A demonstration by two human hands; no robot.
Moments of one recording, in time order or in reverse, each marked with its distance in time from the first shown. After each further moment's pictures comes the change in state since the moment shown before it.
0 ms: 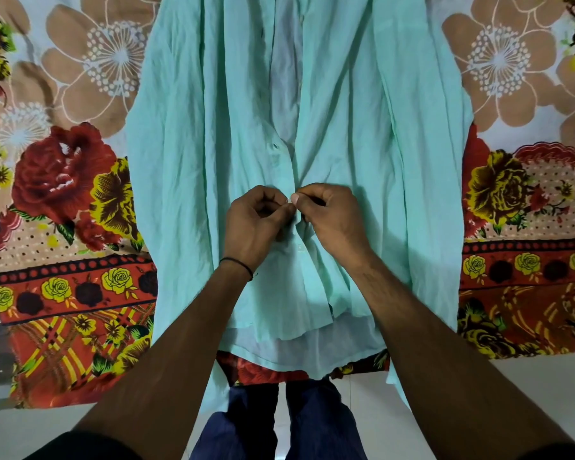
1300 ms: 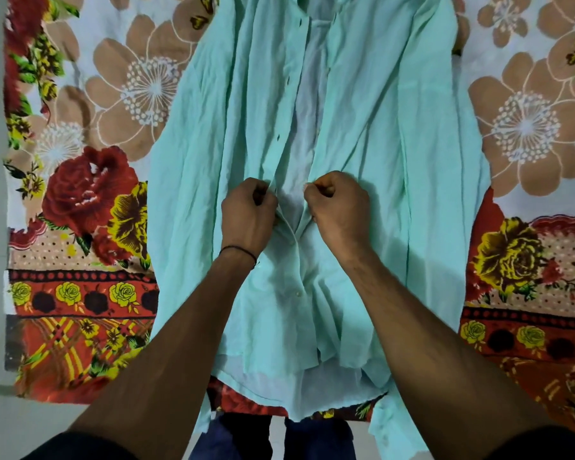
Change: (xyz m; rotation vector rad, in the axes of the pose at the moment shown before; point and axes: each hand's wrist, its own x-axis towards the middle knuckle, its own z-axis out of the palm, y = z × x) left_hand 0.054 0.042 -0.001 0.271 0.297 0.023; right_hand 0.072 -0.029 -0.003 -0.144 0.163 -0.064
